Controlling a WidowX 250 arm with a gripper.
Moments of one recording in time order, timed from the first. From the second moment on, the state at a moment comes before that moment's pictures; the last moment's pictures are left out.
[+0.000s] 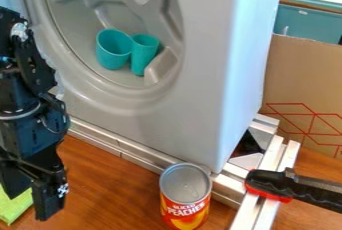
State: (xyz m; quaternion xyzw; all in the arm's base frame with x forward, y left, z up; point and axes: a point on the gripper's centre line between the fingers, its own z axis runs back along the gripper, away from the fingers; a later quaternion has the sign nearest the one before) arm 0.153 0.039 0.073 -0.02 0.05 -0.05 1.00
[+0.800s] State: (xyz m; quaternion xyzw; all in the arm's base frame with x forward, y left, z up) arm 0.185 0.159 0.063 0.05 0.06 0.01 1.00
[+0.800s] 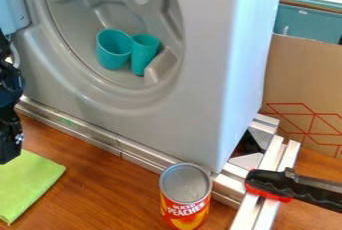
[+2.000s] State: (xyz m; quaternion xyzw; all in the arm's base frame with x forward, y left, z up) arm 0.193 0.146 -0.023 0.06 0.01 0.04 1.00
